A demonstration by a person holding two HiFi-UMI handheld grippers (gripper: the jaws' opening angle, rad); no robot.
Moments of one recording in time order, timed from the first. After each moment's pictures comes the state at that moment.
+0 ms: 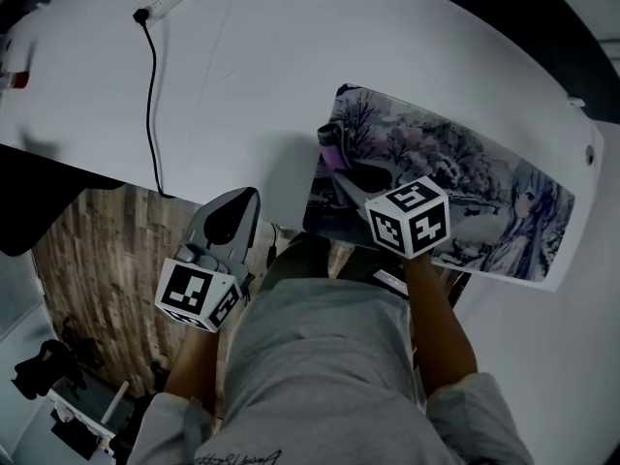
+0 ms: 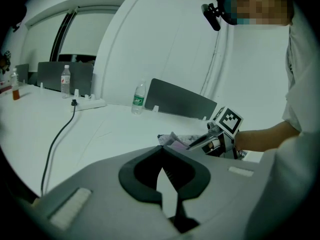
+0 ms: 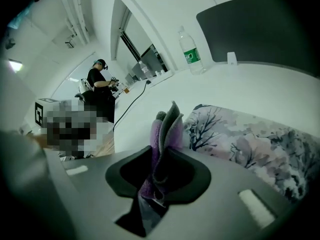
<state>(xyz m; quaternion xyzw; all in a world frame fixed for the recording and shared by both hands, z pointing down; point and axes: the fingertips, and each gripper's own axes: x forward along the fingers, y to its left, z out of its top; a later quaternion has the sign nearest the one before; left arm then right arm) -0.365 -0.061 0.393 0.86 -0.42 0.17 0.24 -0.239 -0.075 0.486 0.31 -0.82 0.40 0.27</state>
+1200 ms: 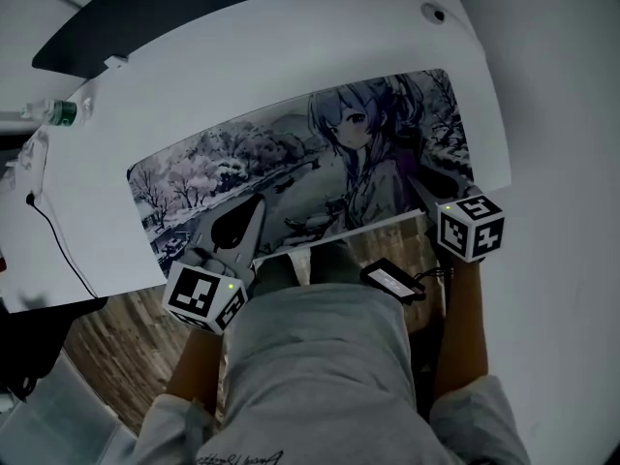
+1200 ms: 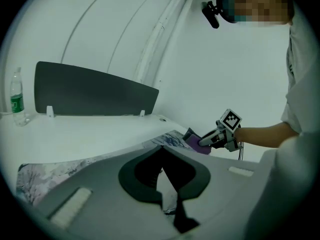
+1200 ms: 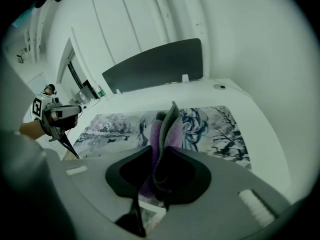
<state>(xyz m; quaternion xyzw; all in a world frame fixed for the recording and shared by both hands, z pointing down) 0.050 0.010 0.363 0.95 -0.17 0.19 0.19 0.282 0.119 0.446 0.61 -0.64 0.41 0.21</state>
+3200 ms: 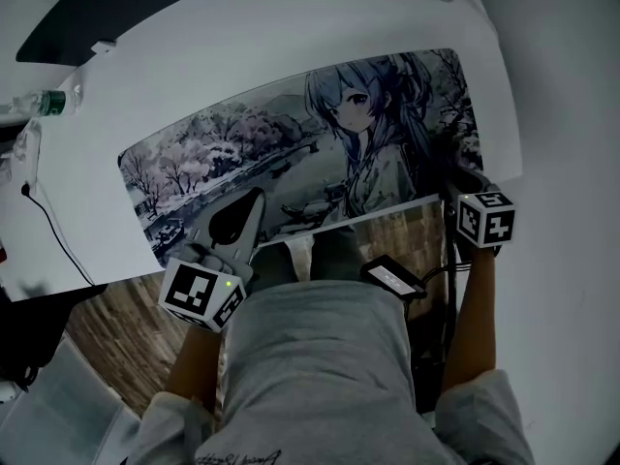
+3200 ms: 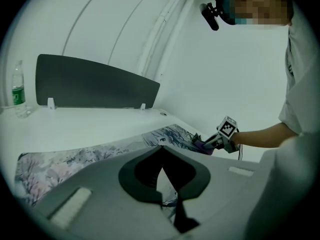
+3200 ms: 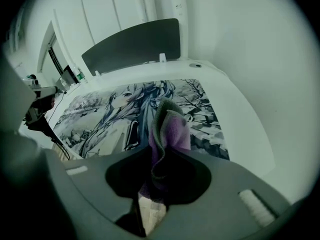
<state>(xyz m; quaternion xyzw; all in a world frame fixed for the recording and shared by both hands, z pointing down) 0.053 0.022 0.387 0.94 -0.17 0.22 0.20 0.350 0.187 0.519 0.64 -0.56 0.45 0.28</state>
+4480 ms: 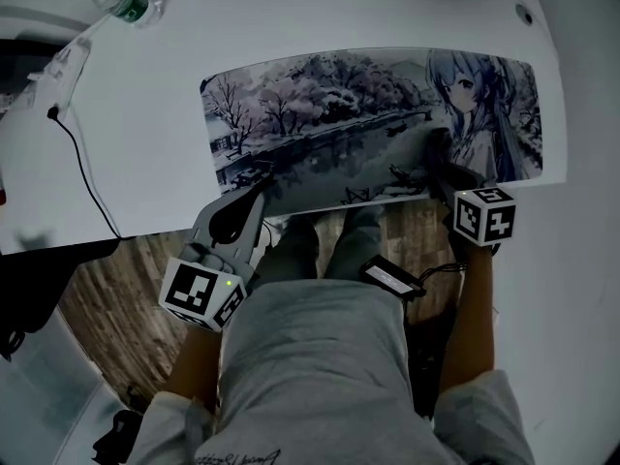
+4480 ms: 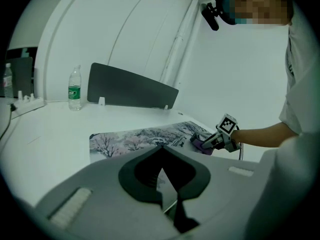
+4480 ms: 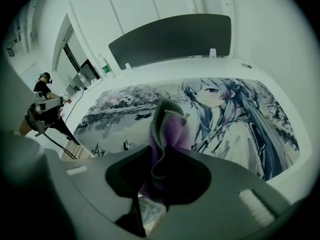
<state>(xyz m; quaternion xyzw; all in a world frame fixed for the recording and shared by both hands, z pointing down) -0.176 0.004 0.389 0.92 -0.24 0.21 0.21 0.115 0.114 0.515 0.58 -0.62 0.46 0.27</state>
